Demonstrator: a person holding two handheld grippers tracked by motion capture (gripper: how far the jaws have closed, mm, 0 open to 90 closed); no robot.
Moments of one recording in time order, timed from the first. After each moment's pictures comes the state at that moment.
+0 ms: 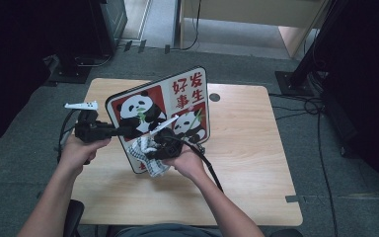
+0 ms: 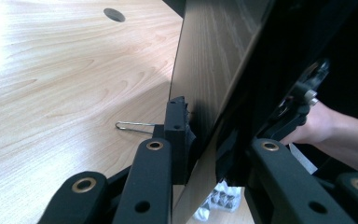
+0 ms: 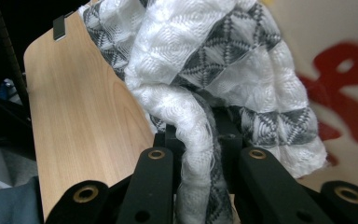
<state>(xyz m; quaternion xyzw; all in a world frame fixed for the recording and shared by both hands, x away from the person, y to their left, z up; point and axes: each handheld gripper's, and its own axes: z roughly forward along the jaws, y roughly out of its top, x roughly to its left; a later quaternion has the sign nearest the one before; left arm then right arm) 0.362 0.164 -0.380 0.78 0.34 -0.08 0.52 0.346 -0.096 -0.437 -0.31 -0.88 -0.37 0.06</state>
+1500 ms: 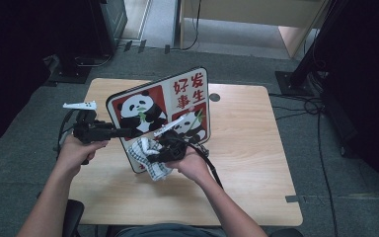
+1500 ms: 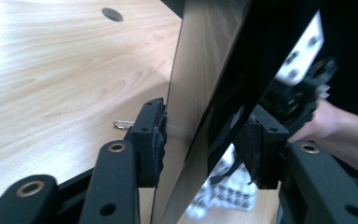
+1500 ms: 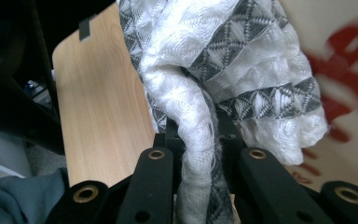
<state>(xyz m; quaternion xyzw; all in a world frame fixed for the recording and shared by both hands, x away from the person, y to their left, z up) 0.361 0.168 -0.378 0.77 0.34 -0.08 0.52 0.337 -0.108 -0.429 -0.30 -0.87 -0.38 0.08</state>
